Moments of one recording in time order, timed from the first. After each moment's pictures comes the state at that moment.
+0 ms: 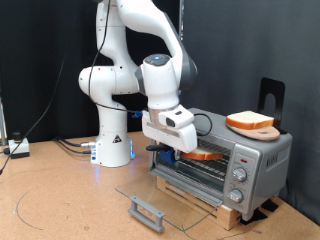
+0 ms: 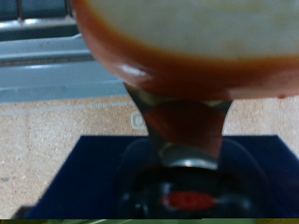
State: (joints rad) arm -0.09 -0.21 0.23 -2.70 0.36 2.48 -1.26
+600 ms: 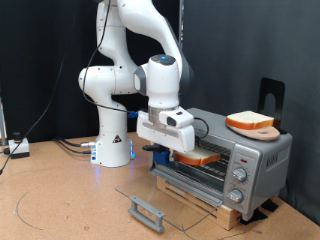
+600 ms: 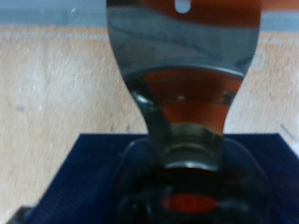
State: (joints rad) arm -0.15 -0.24 0.25 -2.74 0.14 2.53 -1.21
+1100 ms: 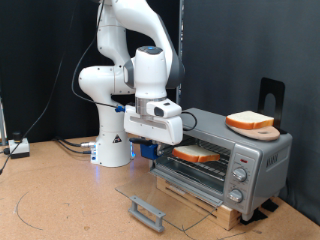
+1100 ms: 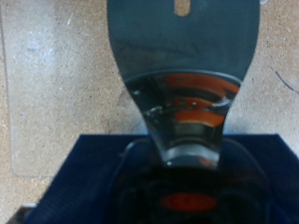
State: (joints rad) arm -0.18 -0.33 0.18 -2.76 0.13 2.52 -1.31
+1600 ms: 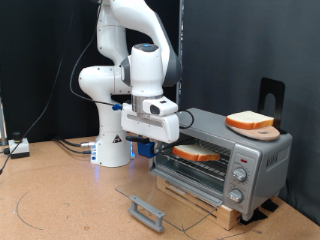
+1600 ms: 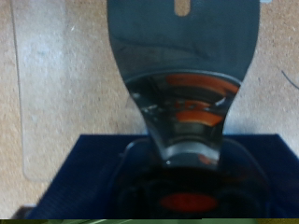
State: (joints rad) arm -0.17 -0.34 0.18 -2.76 0.14 2.49 -1.30
